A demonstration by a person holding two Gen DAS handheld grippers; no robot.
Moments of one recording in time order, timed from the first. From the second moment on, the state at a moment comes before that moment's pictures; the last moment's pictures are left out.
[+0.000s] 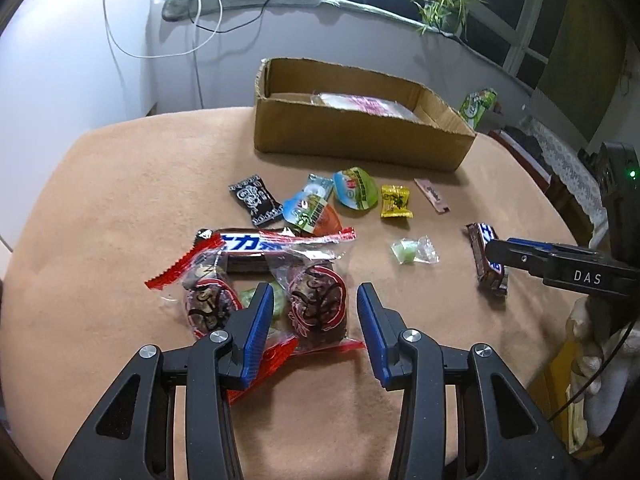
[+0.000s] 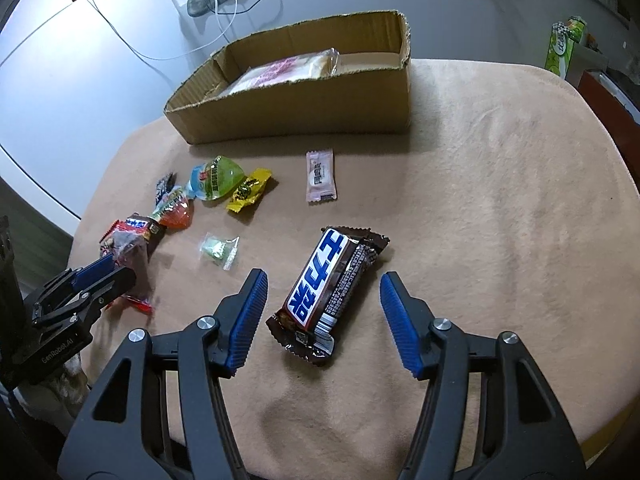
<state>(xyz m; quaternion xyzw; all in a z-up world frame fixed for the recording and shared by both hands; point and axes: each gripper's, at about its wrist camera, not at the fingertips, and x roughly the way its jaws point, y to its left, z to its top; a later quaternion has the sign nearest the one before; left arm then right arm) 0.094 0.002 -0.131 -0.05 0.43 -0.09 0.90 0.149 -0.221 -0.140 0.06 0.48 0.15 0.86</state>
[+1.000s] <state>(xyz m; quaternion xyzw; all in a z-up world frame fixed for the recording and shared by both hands) 0.095 0.009 -0.142 -0.08 0.42 -0.08 0.90 0.146 -0.208 -0.144 0.04 0.48 0.16 0.86</state>
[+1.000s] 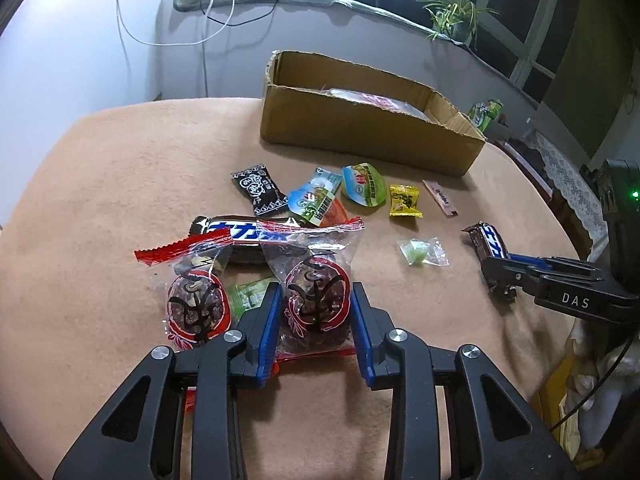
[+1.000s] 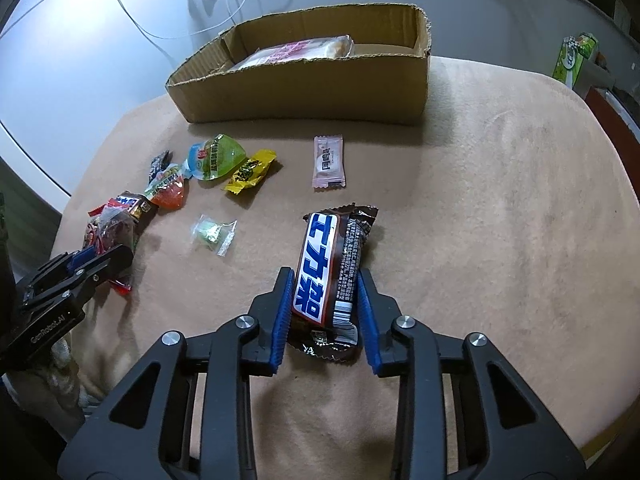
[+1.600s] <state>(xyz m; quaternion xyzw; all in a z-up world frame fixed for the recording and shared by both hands) 0.097 0.006 -0.107 -0.10 0.39 -0.10 0.91 0.139 -0.225 -0.097 0.05 0.42 0.17 0.89</state>
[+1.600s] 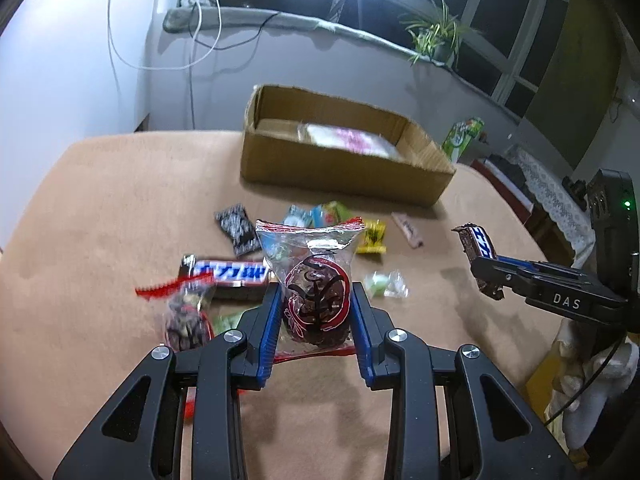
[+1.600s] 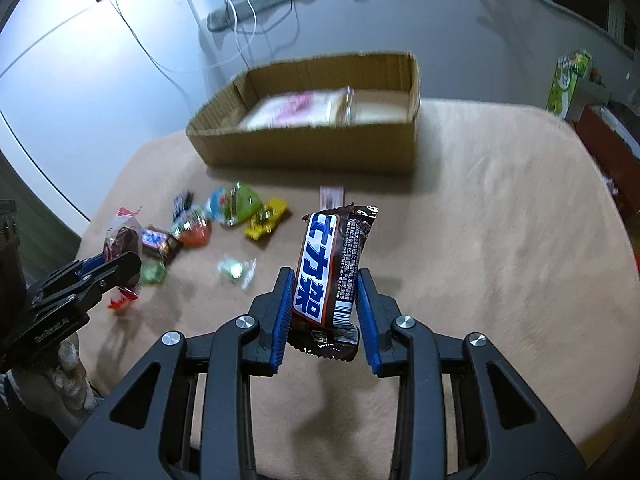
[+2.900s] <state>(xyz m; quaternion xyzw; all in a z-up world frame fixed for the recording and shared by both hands) 0.264 0.011 -0.088 -0.09 0.39 -0.09 0.91 0.301 -0.223 -0.074 0.04 0.41 0.14 0.90</state>
